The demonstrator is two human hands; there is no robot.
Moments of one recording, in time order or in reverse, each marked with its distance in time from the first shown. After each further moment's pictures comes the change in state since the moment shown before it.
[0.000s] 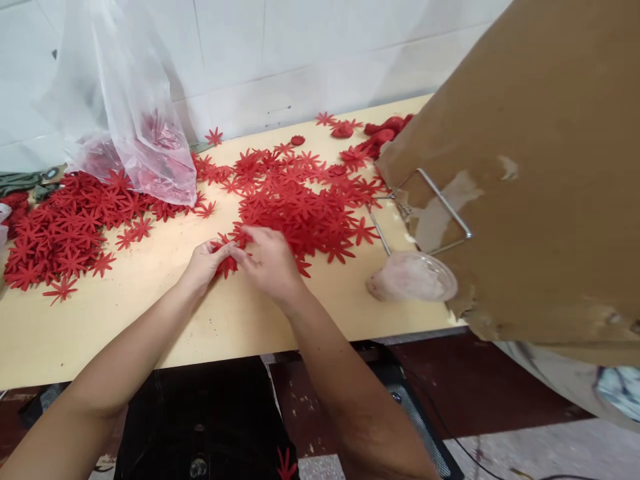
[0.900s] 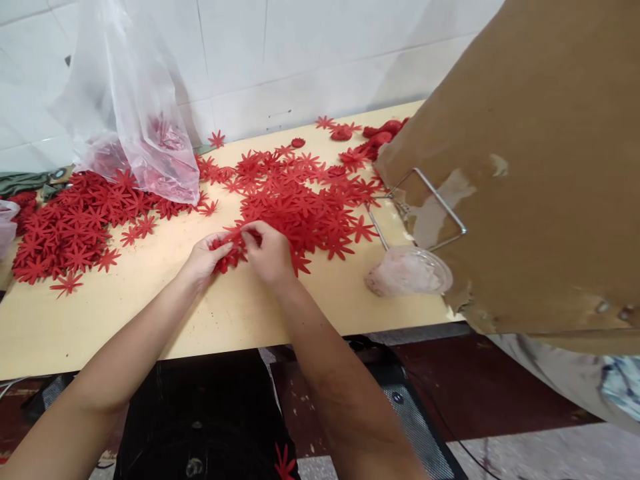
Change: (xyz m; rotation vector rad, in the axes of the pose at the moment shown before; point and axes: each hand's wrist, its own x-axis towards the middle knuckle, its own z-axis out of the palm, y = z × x) left_hand -0.010 0.012 0.000 -0.005 -0.056 -0.038; right_hand 0.009 0.017 0.022 0.153 0.115 0.031
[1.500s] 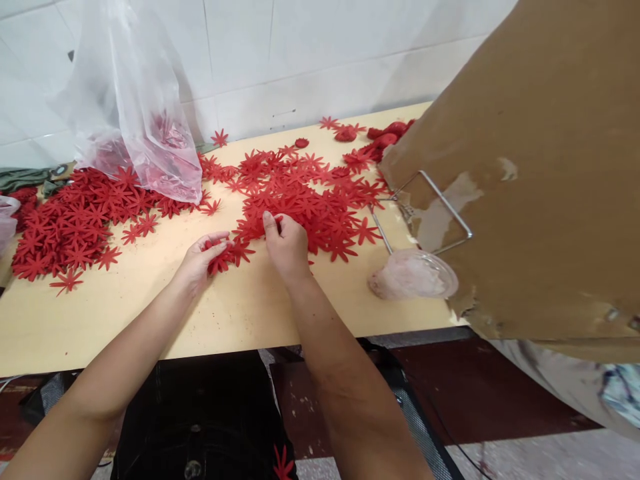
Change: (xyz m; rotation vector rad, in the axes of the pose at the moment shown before) left_hand -0.004 -0.005 -0.013 -0.127 0.113 0.012; right_hand 0.013 -0.009 -0.017 -0.129 0.181 0.162
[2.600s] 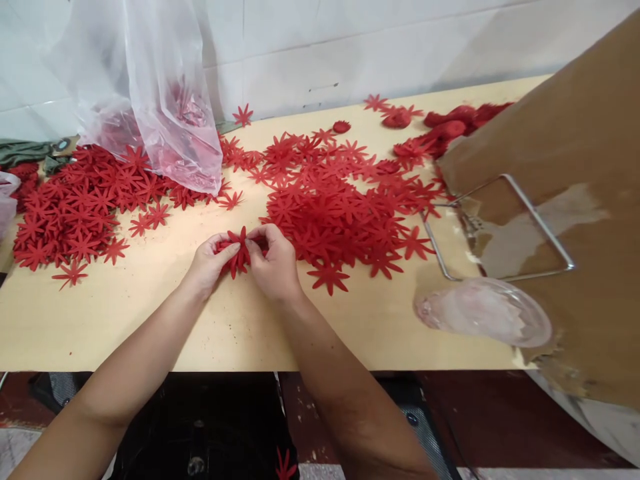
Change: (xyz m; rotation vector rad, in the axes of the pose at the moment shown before) left_hand 0.008 -0.006 -0.014 -0.009 0.018 0.038; right_hand -0.028 -0.005 0.047 0.305 -0.227 -0.050
